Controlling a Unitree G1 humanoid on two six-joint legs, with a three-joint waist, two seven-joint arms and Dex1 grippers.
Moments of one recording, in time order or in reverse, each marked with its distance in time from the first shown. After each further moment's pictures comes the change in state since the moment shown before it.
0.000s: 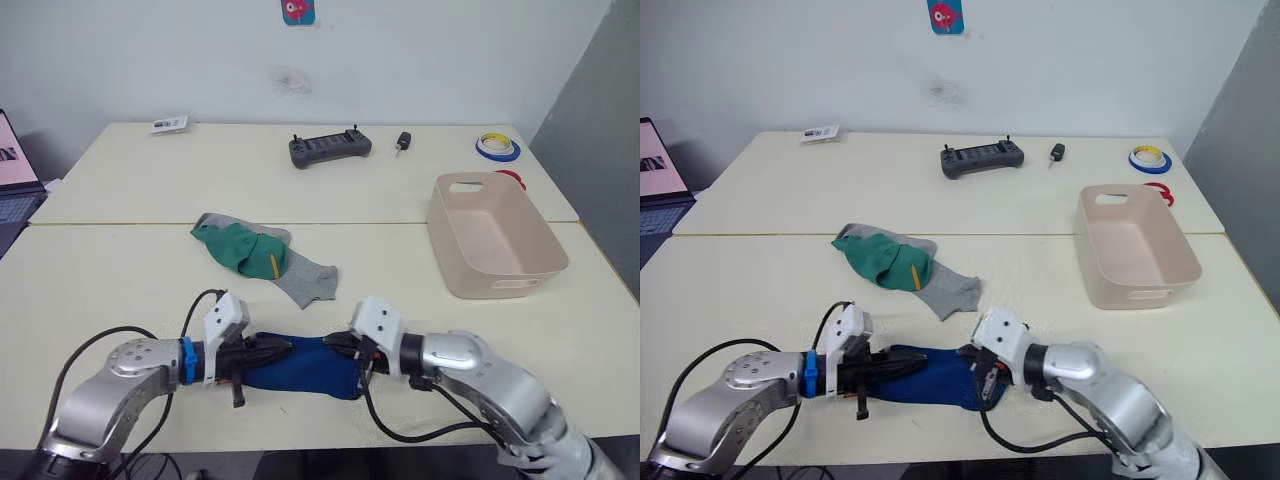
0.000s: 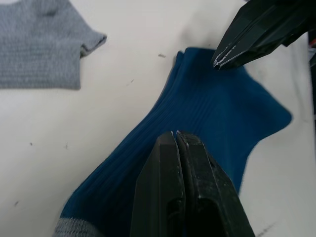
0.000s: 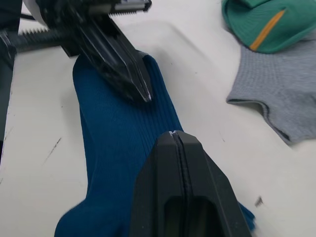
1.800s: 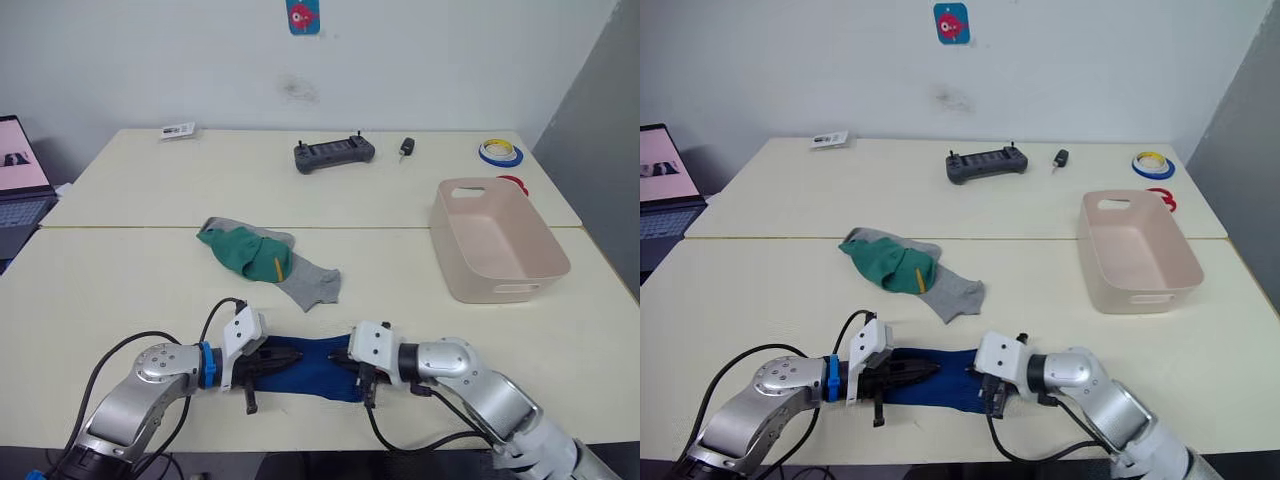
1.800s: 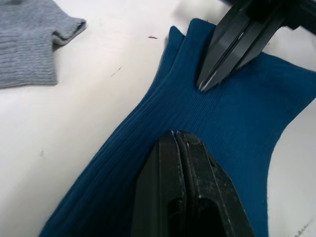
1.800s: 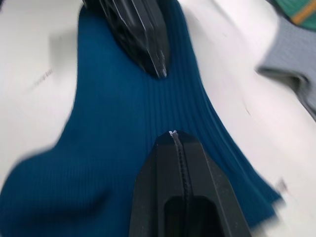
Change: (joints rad) left arm -0.020 -0.007 -0.102 0.109 0.100 -0.190 -0.032; right arm 0.087 -0.070 0.025 0.161 -0.241 -0.310 0.165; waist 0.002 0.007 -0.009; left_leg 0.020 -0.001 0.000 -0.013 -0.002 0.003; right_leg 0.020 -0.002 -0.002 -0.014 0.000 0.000
